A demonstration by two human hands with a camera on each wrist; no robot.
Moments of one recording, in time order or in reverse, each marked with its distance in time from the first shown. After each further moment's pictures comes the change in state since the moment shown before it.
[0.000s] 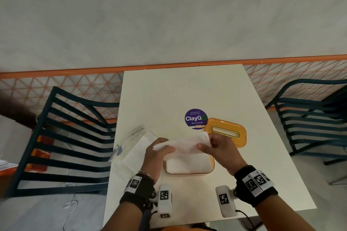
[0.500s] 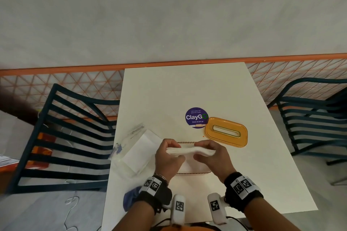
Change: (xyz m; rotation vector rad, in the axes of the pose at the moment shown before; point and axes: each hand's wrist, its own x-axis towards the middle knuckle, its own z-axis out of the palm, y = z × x) left_hand -0.007 -0.020 0.037 0.306 0.165 0.069; right_hand 0.004 0.049 0.018 -0.108 0.119 0.019
